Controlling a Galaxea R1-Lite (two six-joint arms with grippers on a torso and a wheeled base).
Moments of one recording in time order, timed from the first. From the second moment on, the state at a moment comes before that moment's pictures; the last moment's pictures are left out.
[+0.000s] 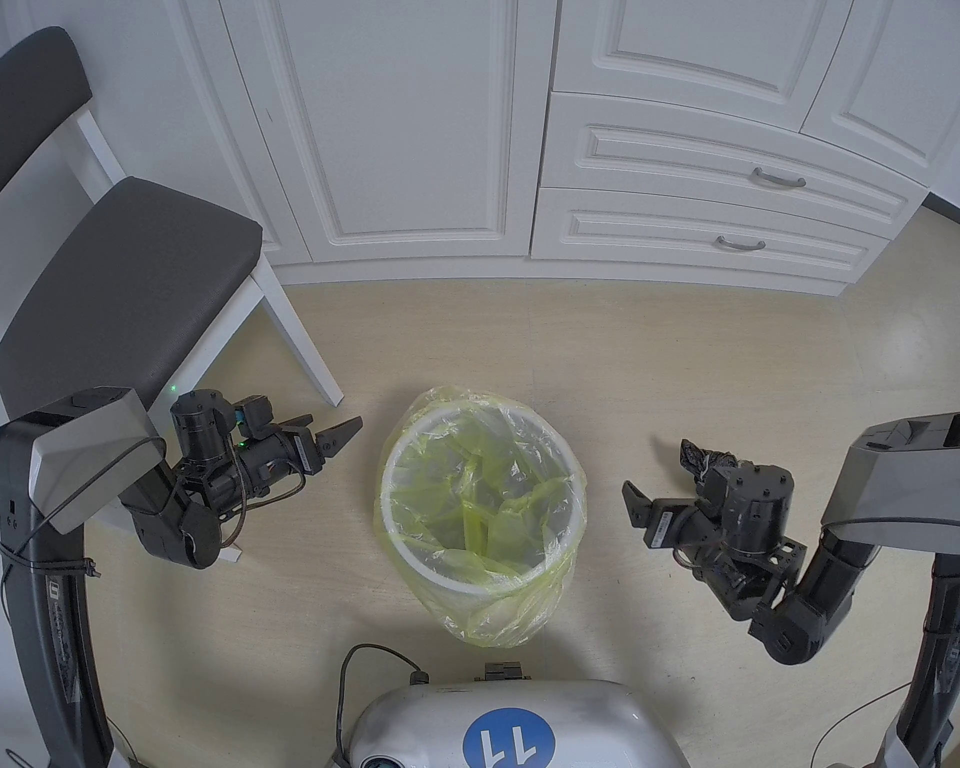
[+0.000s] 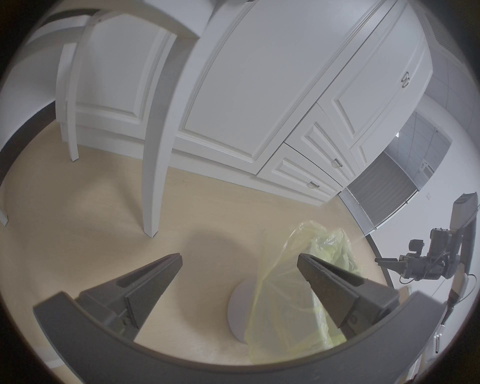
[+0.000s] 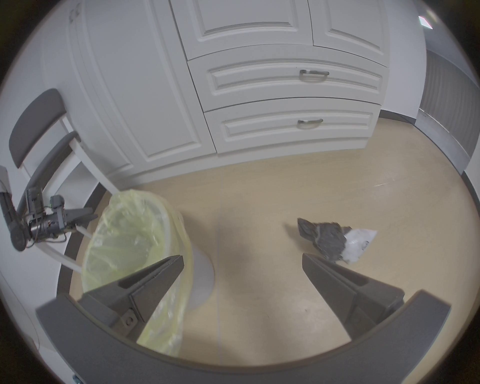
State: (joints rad) left arm -0.09 2.33 -0.96 -1.27 -0.48 -0.24; right arm 0.48 2.17 -0.50 -1.45 -0.38 0.25
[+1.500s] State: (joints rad) left arm -0.22 2.36 -0.98 -1.38 -0.42 -0.28; right arm 0.43 2.20 -0.37 -1.49 -0.38 0.53
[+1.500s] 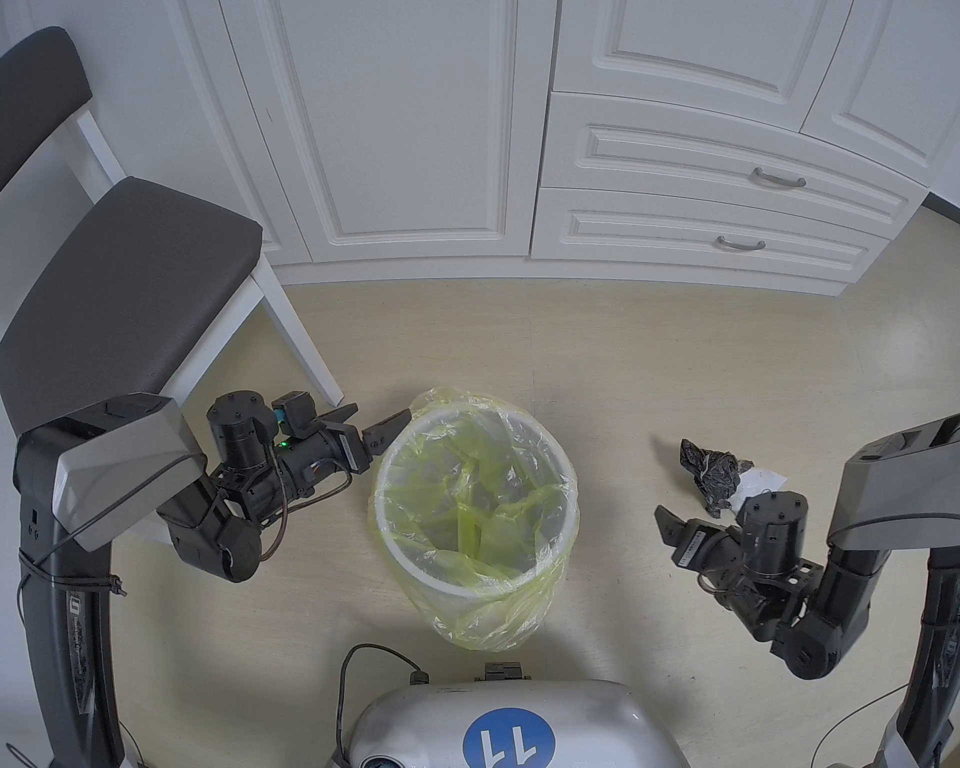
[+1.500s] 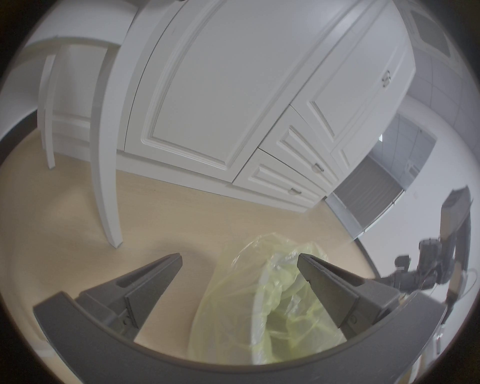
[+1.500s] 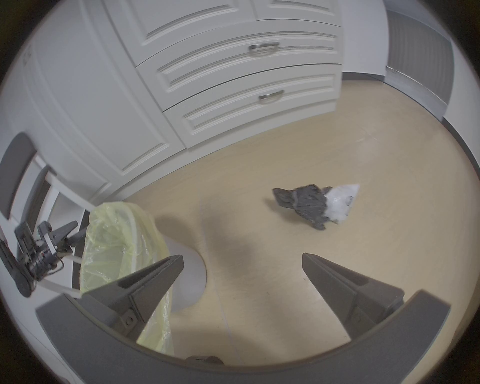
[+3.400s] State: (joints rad) left arm -0.27 2.50 -1.29 -1.19 -0.38 -0.34; right arm 0.42 2.08 -0.02 -1.55 -0.61 0.56
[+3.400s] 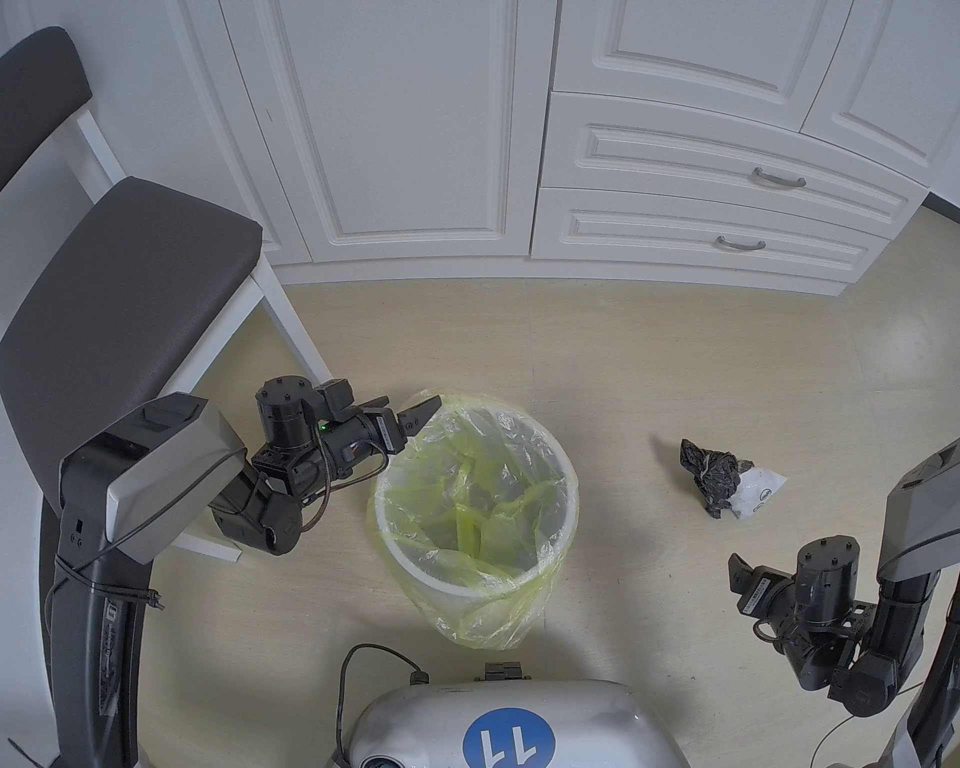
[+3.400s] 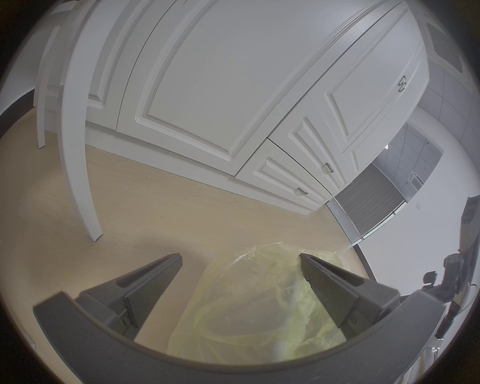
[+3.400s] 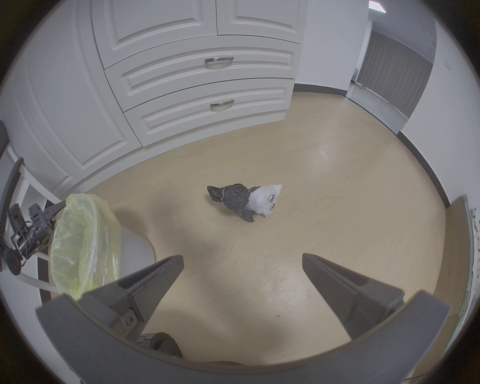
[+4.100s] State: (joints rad) left arm -0.26 2.51 -1.33 -1.17 -0.39 -0.35; right arm 0.44 2.14 -0.02 -1.55 -0.66 0.61
